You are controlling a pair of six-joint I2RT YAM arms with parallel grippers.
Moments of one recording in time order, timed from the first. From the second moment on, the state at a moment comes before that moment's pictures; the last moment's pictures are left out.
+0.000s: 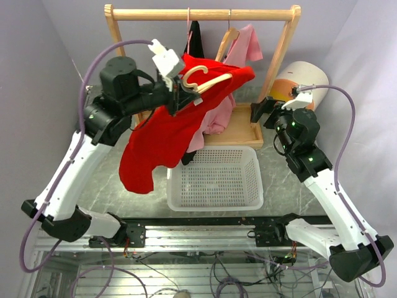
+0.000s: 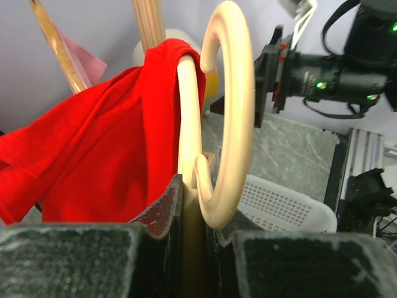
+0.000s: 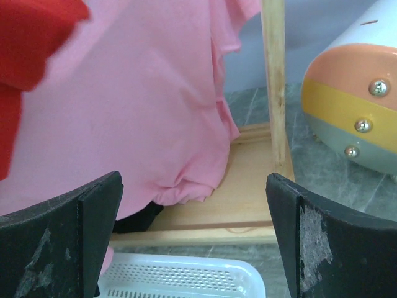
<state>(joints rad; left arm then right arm) -0.61 1.33 1.84 -0.54 0.51 0.08 0.39 0.98 1.05 -0.13 0.27 0.28</state>
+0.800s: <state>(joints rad) -0.88 1.69 2.02 -0.58 0.05 0.13 0.39 0.86 0.90 0.06 0.14 0.35</state>
